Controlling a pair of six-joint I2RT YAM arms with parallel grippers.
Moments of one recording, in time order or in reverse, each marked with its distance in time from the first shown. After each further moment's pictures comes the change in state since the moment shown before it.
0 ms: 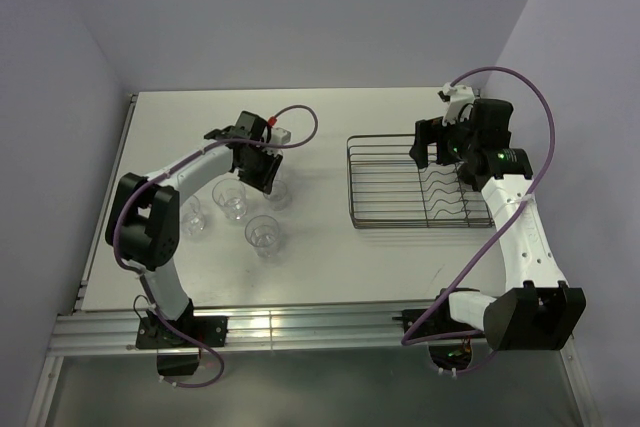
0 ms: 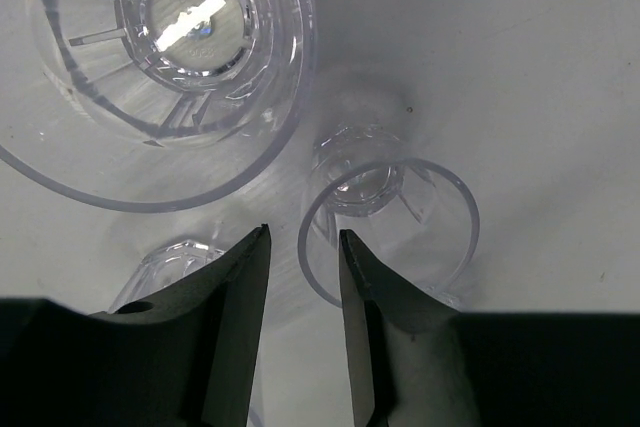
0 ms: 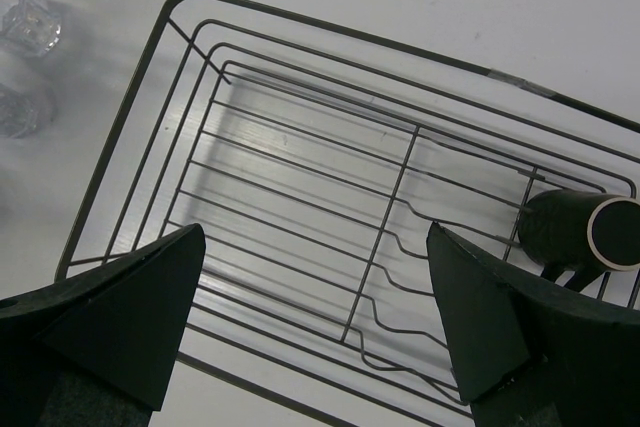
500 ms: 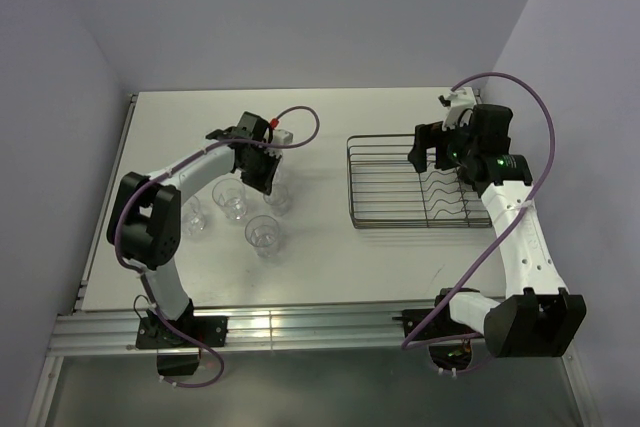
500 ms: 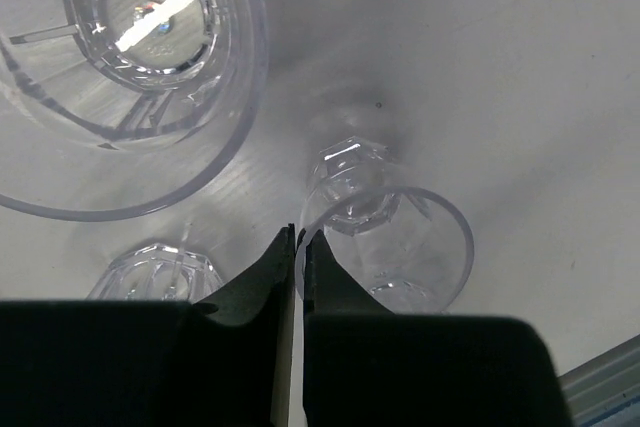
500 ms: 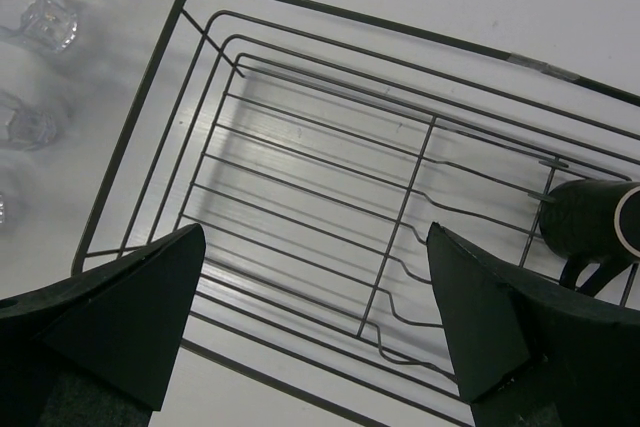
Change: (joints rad) left arm -0.008 0.010 -0.001 -0.001 0.035 -0.021; right arm 0.001 -0.035 -0.044 0.008 -0.011 0.028
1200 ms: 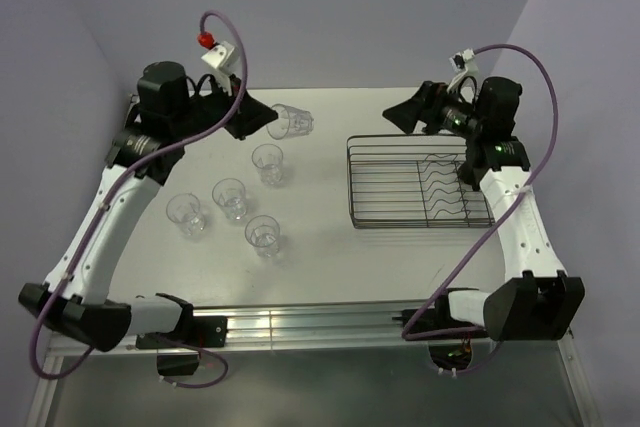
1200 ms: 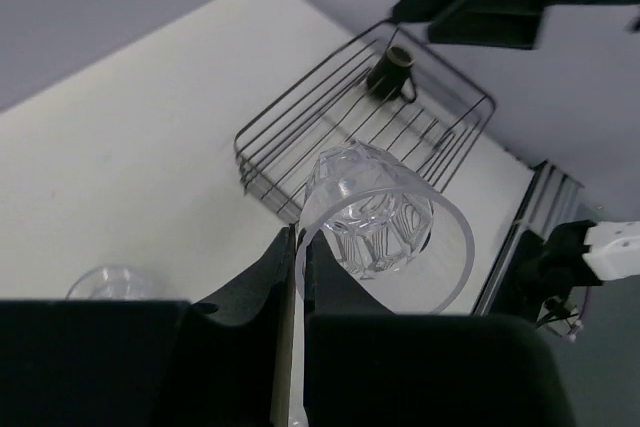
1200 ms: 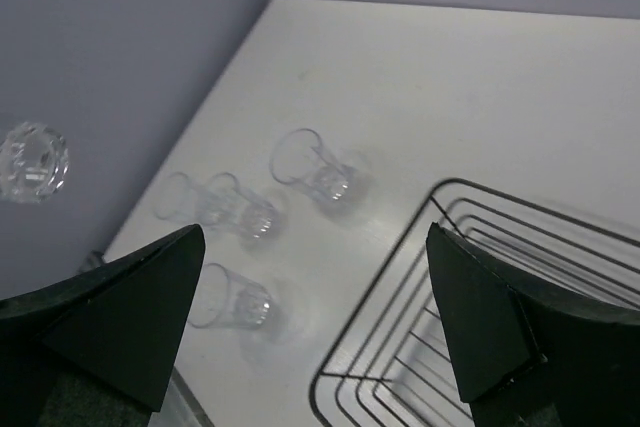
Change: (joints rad) left arm 0.056 -0.462 0.252 0.129 0.389 -0.200; right arm 0.006 0.056 0.089 0.333 -0.380 0.447
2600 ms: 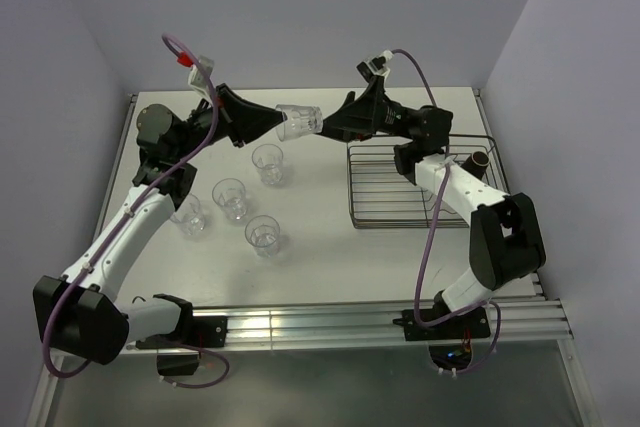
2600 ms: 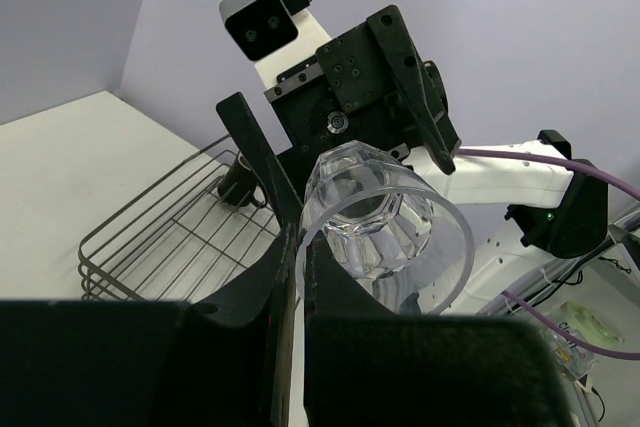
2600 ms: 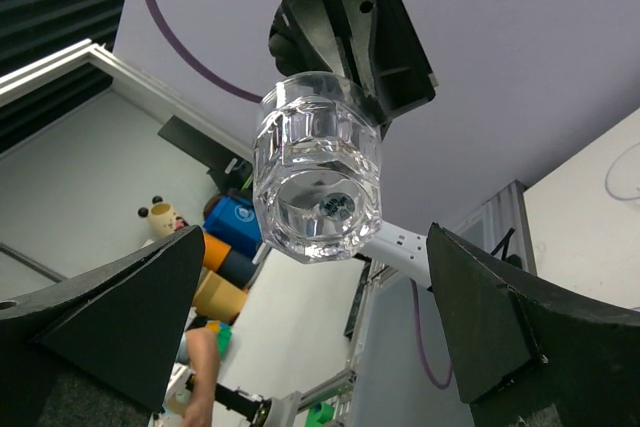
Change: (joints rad) left arm 0.064 -0.129 -0.514 1.048 0.252 -0.646; right arm 0.377 0.362 -0.138 1.530 -0.341 1.434
